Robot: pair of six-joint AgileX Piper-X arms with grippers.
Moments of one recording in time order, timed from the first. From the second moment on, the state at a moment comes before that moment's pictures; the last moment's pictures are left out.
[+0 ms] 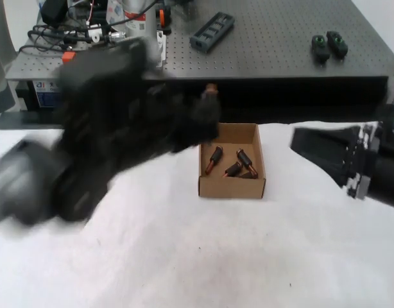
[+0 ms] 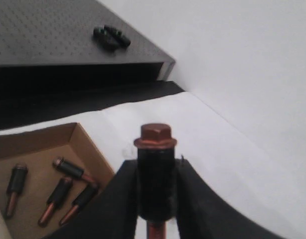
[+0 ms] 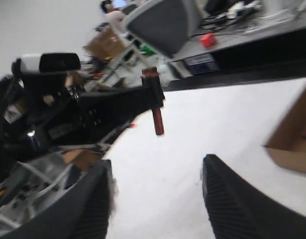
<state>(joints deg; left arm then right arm) -32.8 91.7 -56.8 -11.2 18.7 -20.8 0.0 52.4 -25.9 -8.4 -39.7 24.0</state>
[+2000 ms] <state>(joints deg) -31.0 41.8 -36.2 24.1 -5.7 -8.6 -2.5 13.9 -19.7 25.6 -26.0 11.3</state>
